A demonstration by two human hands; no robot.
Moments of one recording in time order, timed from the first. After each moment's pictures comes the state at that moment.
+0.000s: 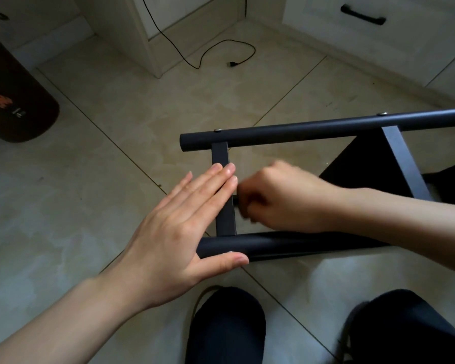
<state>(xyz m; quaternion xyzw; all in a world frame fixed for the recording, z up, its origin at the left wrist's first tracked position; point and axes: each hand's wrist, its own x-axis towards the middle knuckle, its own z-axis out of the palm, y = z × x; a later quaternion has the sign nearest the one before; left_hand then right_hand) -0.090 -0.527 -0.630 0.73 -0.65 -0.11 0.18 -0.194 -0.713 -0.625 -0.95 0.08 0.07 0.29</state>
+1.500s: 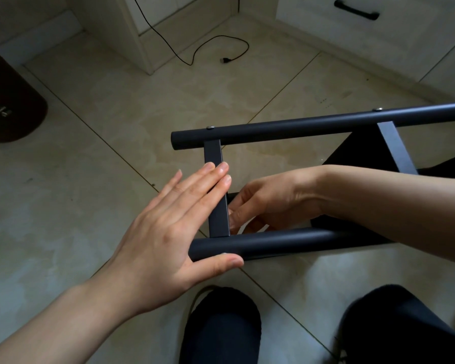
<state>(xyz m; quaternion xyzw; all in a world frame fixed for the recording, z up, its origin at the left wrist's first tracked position) -0.090 -0.526 -0.632 0.73 -0.65 -0.11 0.19 -0.182 -0.719 -0.645 -0.59 0.20 0.38 0.68</state>
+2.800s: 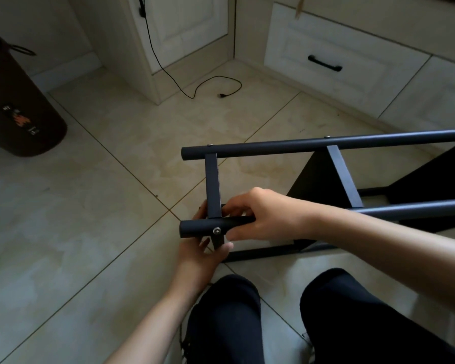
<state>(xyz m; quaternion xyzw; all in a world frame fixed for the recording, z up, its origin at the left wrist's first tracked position) -0.161 -0.523 -0.686 0.72 -0.17 -0.35 0.57 -0.233 -0.683 -0.591 -0.90 0.13 0.15 0.39</state>
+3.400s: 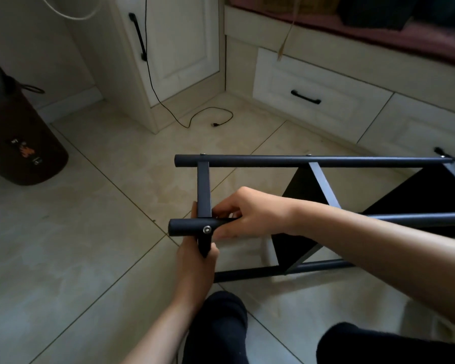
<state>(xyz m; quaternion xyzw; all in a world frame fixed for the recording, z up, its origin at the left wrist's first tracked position) -0.160 -0.540 -0.651 0.81 -0.18 -0.24 0.50 -0.217 -0.689 -0.545 -0.89 0.11 0.13 0.43</state>
